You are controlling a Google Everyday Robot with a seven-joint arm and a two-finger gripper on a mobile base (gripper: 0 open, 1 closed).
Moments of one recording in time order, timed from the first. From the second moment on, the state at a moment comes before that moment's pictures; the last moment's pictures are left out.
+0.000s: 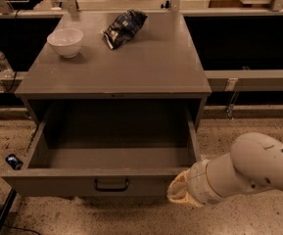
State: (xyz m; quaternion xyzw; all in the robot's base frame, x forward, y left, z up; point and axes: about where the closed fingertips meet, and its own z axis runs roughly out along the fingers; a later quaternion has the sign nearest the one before) arm 0.372 -0.096 0.671 -0.67 0.69 0.15 0.24
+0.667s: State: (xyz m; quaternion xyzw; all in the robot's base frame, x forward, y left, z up) arm 0.402 -0.082 0.632 -0.67 0.69 0.10 0.26
